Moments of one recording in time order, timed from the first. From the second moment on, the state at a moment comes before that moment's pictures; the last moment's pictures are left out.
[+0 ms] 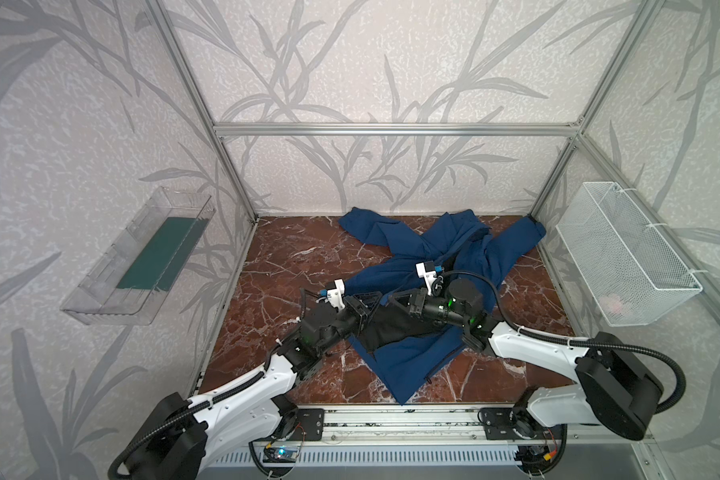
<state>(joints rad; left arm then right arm) -0.69 0.97 0.37 0.48 0.10 -1.52 0.73 1.38 0.61 0.63 -0.48 1.18</state>
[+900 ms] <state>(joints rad) -0.69 0.98 0.37 0.46 0.08 -1.49 0.72 1.35 0.63 0.62 -0.49 1.15</state>
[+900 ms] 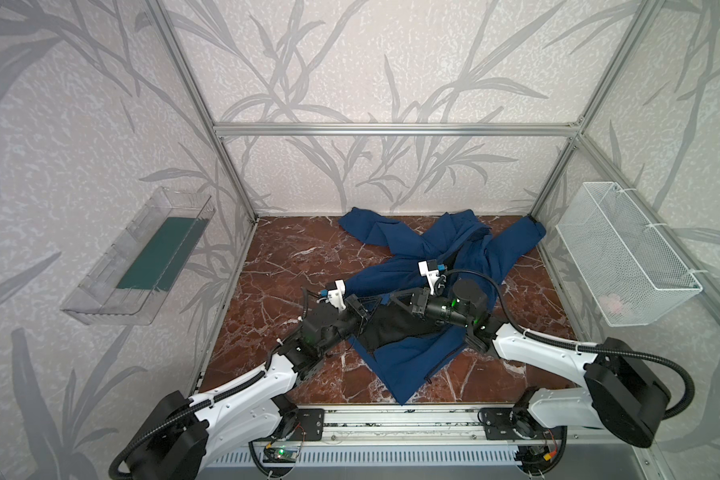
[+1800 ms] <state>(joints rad) -0.69 0.96 0.39 0.41 0.07 -1.48 0.70 1.52 0.71 0.62 -0.60 1.17</state>
